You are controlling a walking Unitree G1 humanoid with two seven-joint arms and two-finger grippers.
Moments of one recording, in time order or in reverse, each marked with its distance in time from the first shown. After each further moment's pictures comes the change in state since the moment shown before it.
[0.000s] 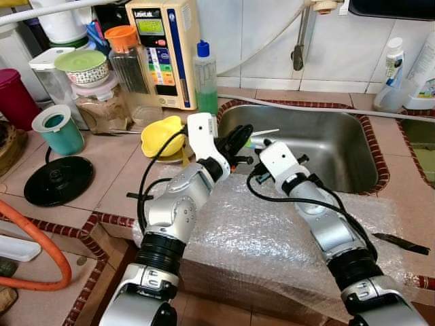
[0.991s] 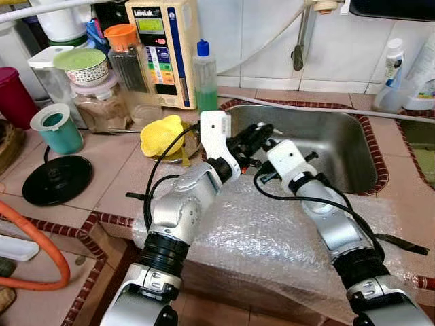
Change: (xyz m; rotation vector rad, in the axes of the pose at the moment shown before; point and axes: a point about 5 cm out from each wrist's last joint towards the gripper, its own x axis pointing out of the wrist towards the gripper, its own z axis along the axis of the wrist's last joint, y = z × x) left arm 0.003 -0.019 -0.002 0.060 0.029 -0.126; right arm -0.004 -0.014 -0.004 -0.009 -0.002 -0.038
